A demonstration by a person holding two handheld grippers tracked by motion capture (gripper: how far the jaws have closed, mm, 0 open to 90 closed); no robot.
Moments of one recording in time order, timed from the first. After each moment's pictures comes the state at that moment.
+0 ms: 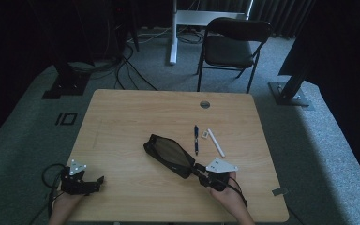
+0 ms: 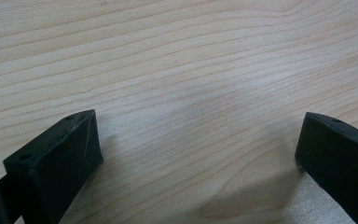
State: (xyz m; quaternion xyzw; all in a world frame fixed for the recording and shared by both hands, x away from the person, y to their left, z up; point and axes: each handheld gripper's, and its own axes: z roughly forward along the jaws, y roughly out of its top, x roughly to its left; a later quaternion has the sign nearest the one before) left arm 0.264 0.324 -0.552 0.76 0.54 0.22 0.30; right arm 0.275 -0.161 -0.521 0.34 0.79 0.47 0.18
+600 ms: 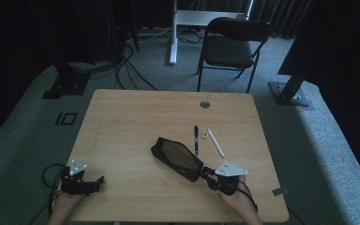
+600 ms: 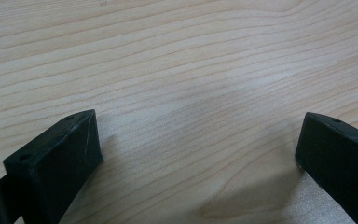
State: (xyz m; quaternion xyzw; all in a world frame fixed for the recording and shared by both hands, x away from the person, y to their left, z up) left arm 0.264 0.324 -0.552 0.76 0.54 0.22 0.30; right arm 0.263 -0.188 -0.518 0.34 0.80 0.46 0.18
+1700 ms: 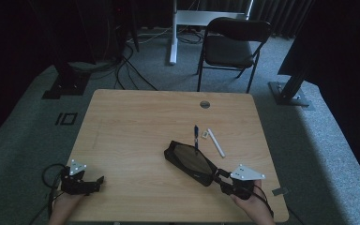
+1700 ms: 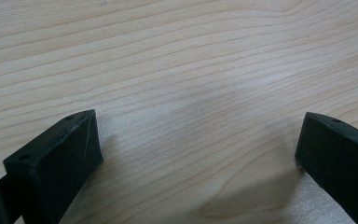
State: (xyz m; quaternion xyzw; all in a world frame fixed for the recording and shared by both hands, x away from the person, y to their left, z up) left arm 0.264 0.324 -0.552 0.76 0.54 0.22 0.30; right arm 0.247 -0.226 -0.509 0.36 0.79 0.46 0.19
